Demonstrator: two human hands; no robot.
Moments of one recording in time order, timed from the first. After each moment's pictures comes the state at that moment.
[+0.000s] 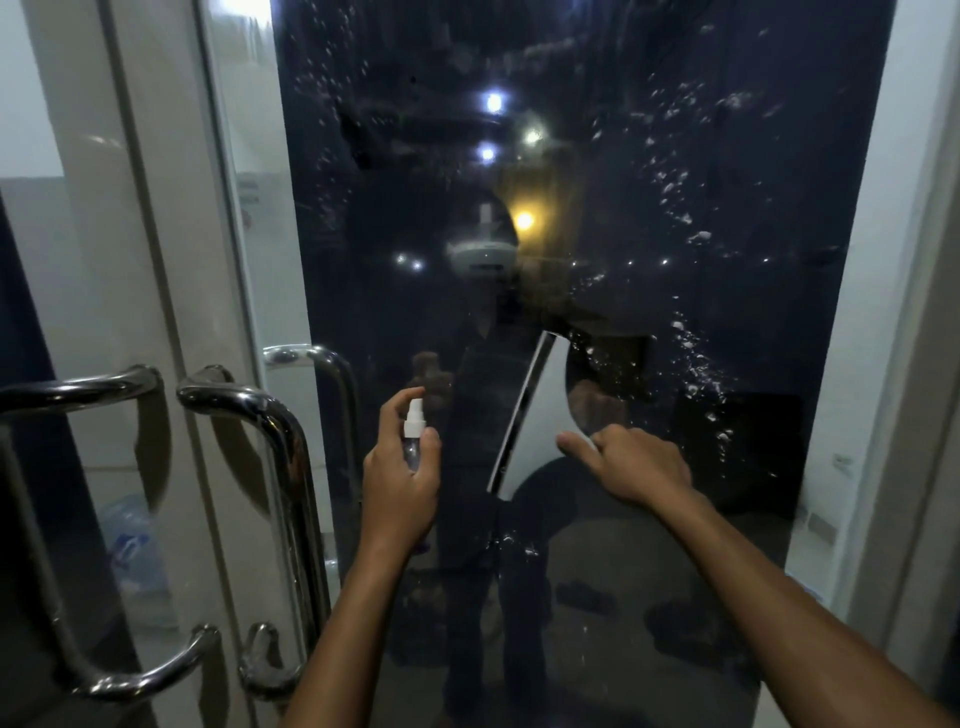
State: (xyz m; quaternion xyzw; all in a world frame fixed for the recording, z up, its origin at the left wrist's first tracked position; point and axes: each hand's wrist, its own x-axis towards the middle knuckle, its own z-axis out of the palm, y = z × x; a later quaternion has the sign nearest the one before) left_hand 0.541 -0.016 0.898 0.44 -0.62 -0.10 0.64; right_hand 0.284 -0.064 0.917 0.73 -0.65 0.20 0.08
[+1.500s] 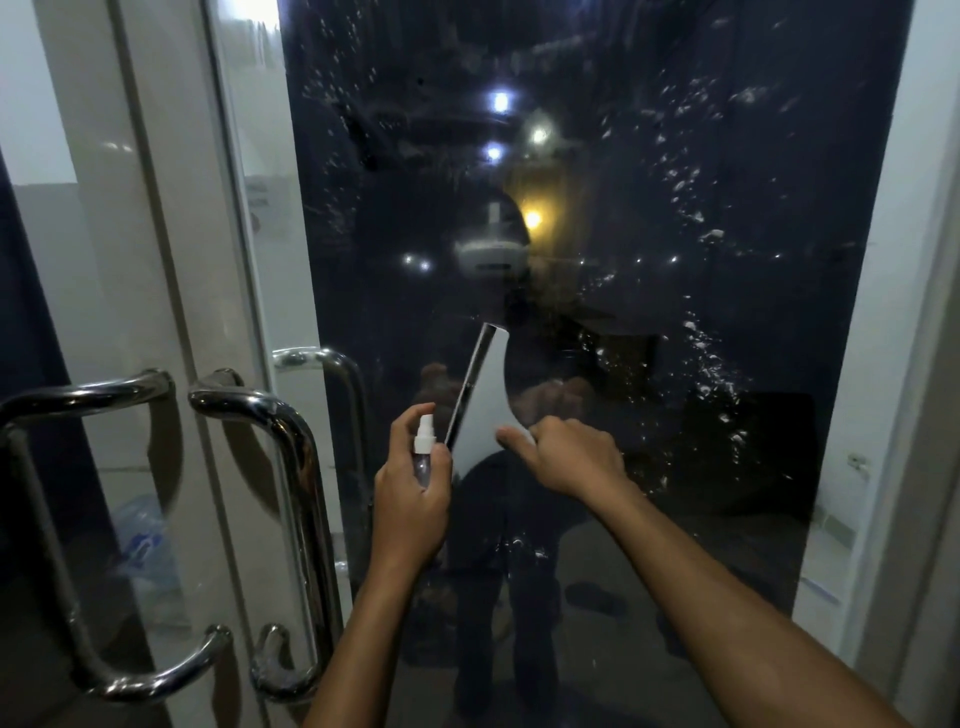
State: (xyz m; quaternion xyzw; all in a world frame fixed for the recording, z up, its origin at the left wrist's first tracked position) left_hand 0.539 -0.015 0.887 0.43 -0.62 -0.10 0.64; right_hand 0.358 -0.071 0.927 0.75 -0.62 0.22 0.05
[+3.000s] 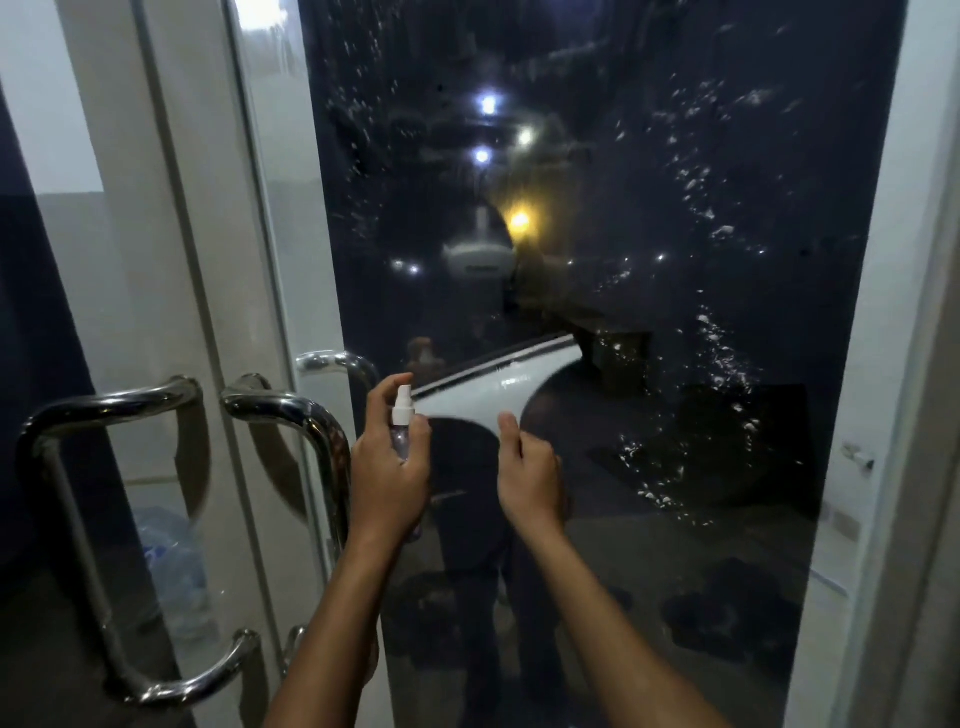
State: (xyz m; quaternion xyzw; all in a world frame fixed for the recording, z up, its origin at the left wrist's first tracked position) left_hand 0.587 -0.005 0.916 0.42 -0.63 -0.06 0.65; right_hand 0.448 -0.043 0.892 0.56 -0.56 0.59 -0.15
